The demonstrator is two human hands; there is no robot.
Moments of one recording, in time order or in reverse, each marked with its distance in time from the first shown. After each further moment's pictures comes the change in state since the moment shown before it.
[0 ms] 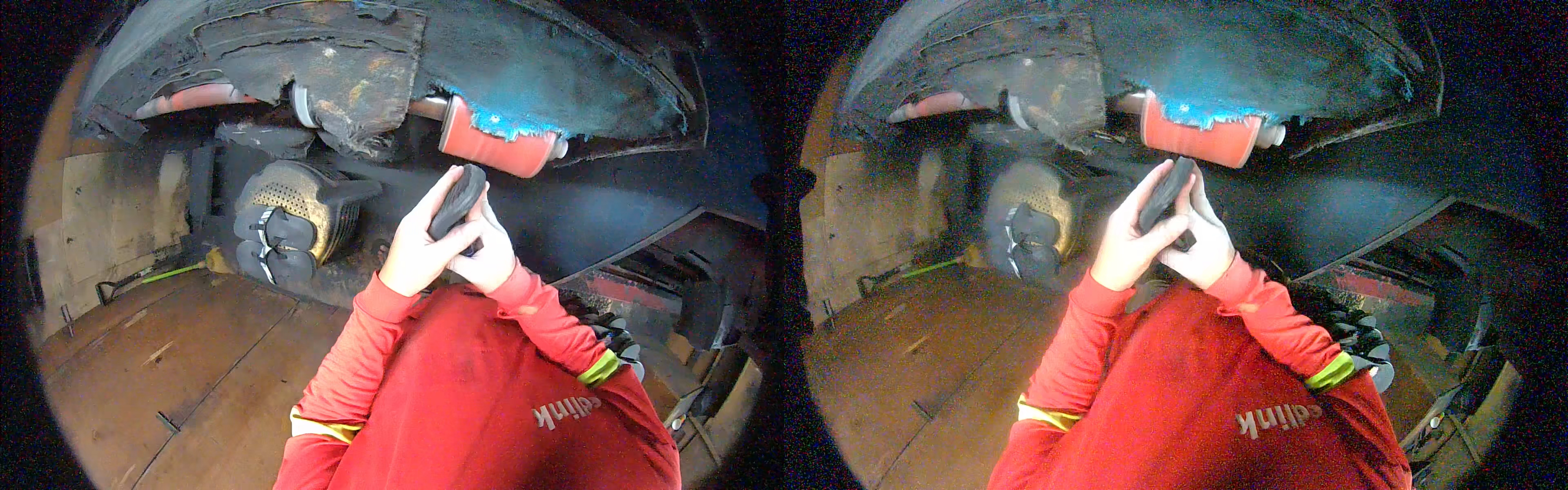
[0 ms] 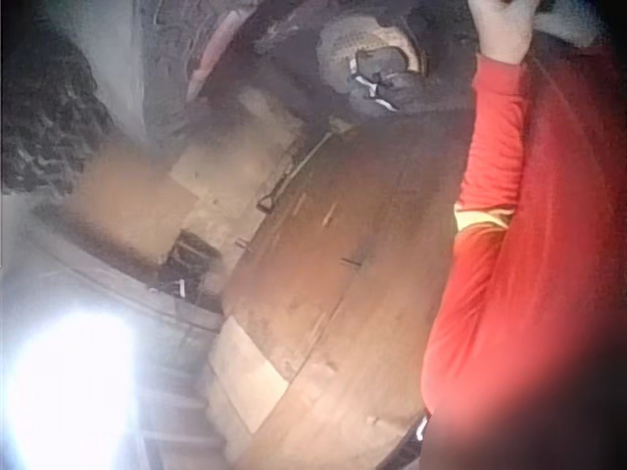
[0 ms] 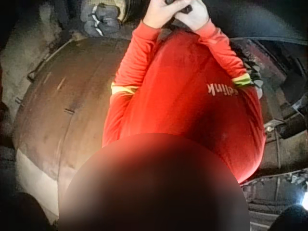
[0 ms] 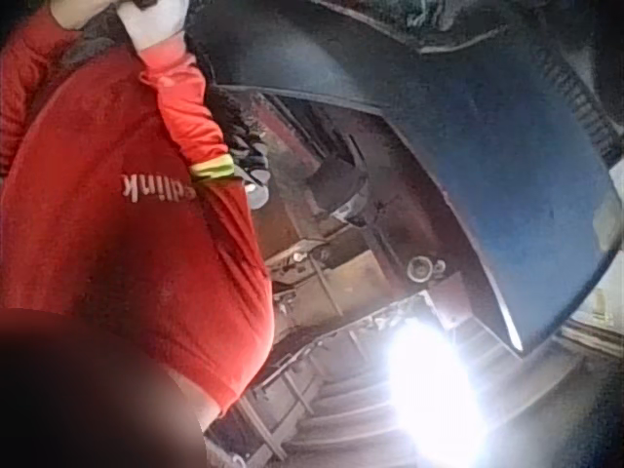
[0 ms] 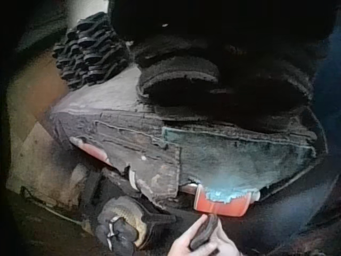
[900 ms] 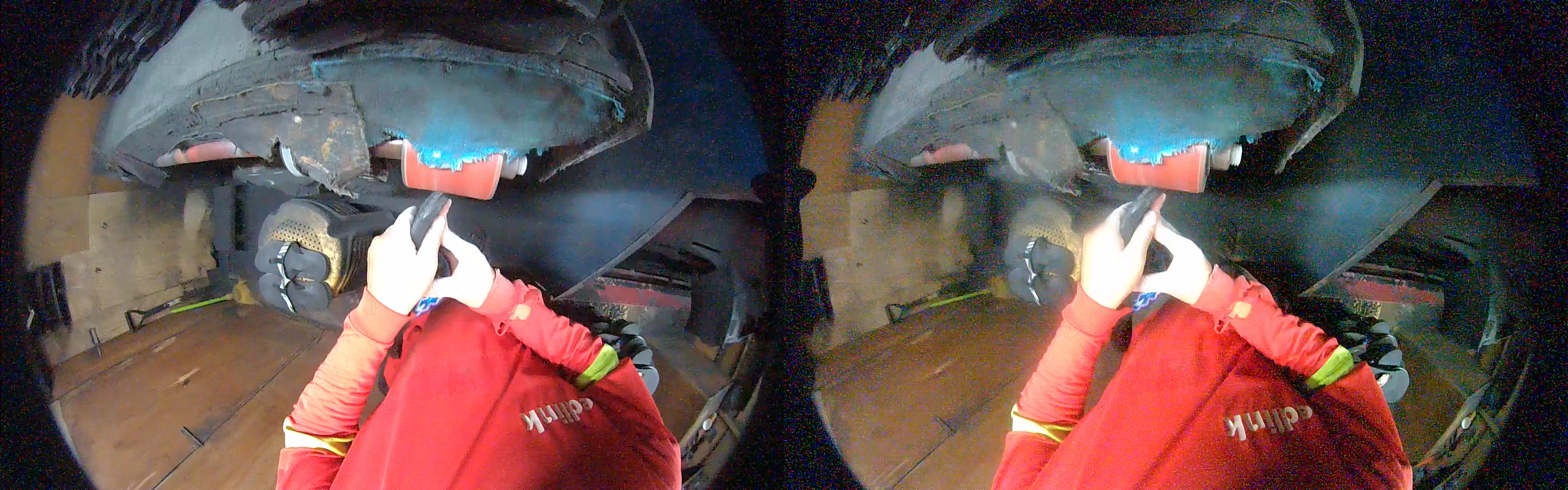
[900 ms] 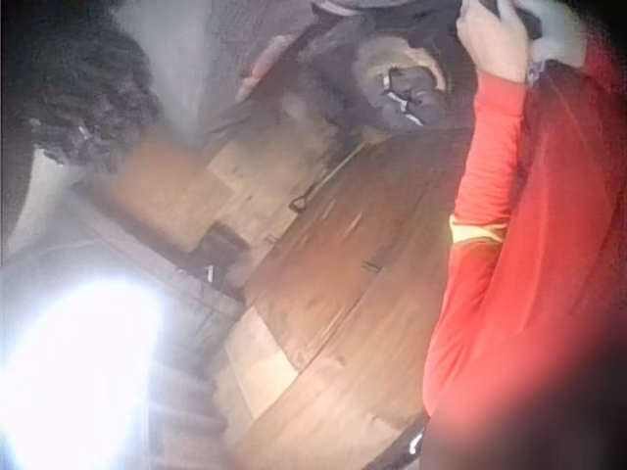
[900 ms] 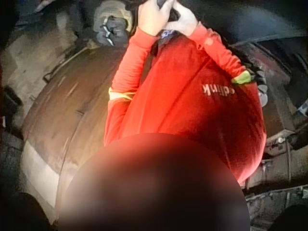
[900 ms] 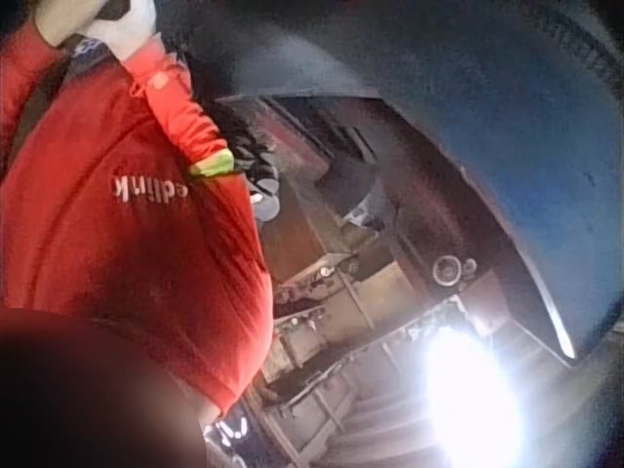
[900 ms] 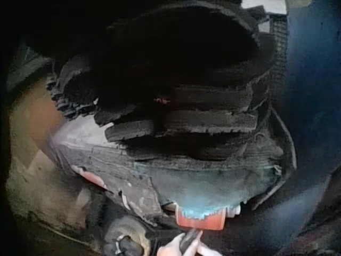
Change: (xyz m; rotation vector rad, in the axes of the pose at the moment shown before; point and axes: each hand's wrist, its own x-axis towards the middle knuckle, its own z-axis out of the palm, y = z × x) left_hand 0.010 0.043 0.018 0.909 0.245 0.187; right_hand 0.007 -0.003 0.005 0.583 -0.091 0.153
